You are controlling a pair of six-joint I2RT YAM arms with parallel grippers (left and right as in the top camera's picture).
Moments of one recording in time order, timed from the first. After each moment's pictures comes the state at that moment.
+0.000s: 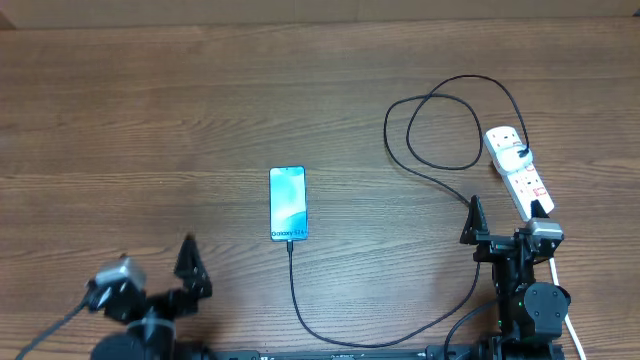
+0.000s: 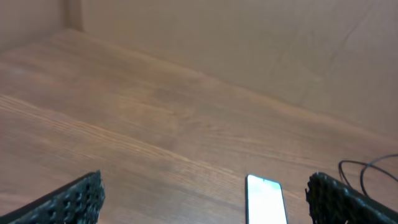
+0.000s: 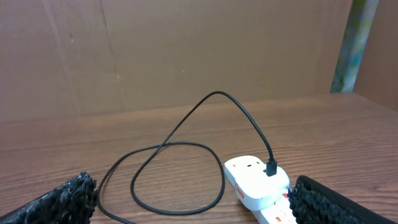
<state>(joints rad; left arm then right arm) 0.05 0.01 0.58 -0.81 -0.08 -0.32 -0.06 0.01 0.02 -0.03 0.01 0.07</state>
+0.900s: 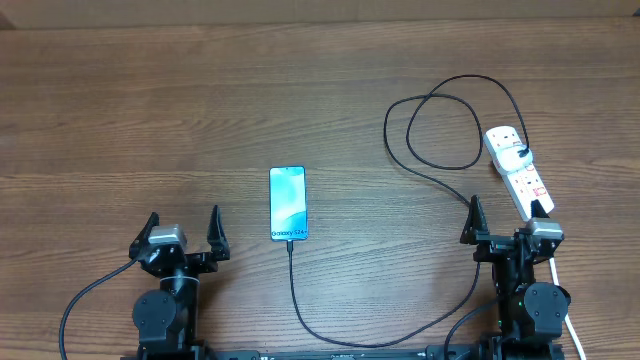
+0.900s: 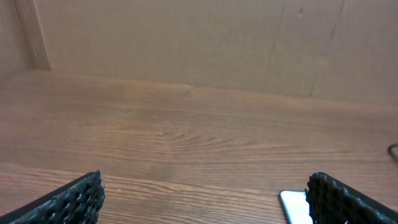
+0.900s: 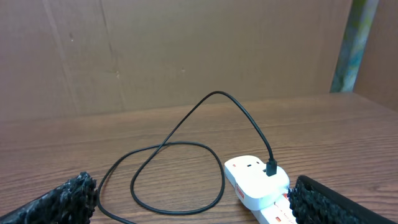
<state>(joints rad) 0.05 0.01 0.01 -0.08 -0.01 -0.09 -0.06 0.01 0.02 -0.03 0.01 0.07</state>
